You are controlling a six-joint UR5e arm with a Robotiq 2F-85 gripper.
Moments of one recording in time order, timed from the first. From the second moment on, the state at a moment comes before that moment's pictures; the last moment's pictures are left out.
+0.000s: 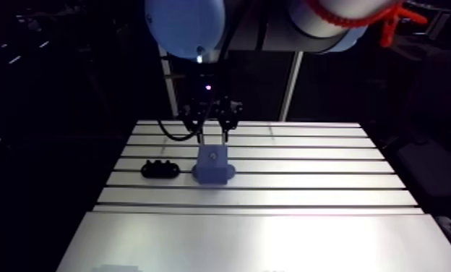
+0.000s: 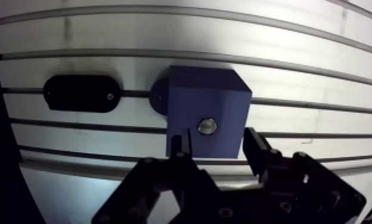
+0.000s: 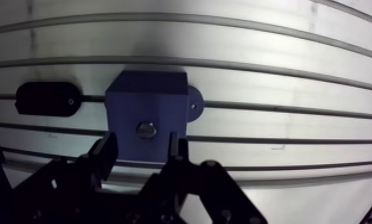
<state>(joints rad) -0.02 -1.28 1.82 -2.01 -1.60 -1.67</state>
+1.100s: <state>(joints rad) -0.01 -1.37 1.53 -1.64 -1.58 -1.63</state>
